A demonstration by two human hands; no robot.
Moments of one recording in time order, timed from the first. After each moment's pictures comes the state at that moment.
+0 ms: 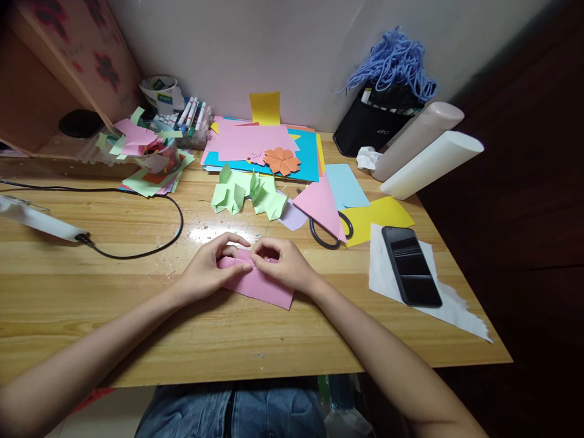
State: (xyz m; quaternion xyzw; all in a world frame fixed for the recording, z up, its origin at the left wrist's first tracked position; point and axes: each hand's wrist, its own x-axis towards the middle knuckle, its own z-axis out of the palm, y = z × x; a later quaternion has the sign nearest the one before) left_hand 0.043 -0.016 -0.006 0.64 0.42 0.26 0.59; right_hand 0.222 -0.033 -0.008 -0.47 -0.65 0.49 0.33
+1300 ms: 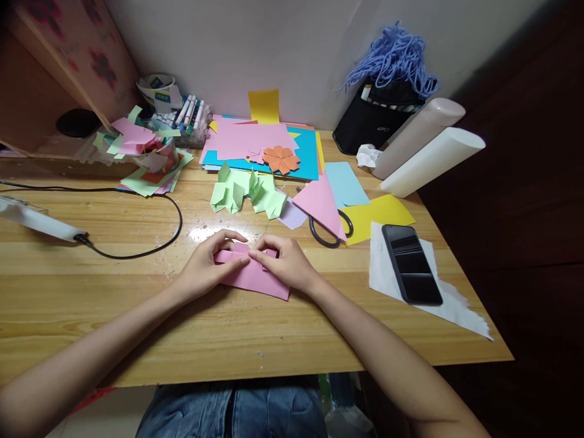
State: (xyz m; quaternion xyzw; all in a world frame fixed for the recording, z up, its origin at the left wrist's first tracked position) left_hand 0.040 -0.013 -0.012 0.68 0.43 0.28 0.52; right_hand 0.223 -0.033 -0.009 -0.52 -0.66 0.44 0.32
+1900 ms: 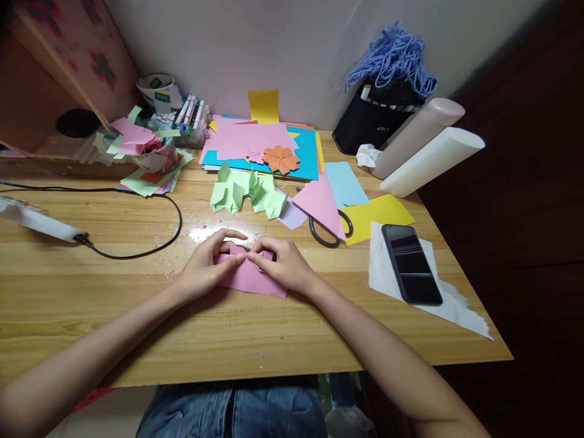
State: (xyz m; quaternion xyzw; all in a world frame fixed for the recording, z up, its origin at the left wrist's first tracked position) left_hand 0.040 -0.013 -0.011 0.65 0.41 0.29 0.57; right_hand 0.221 -0.035 -0.008 -0.50 -0.67 0.44 0.32
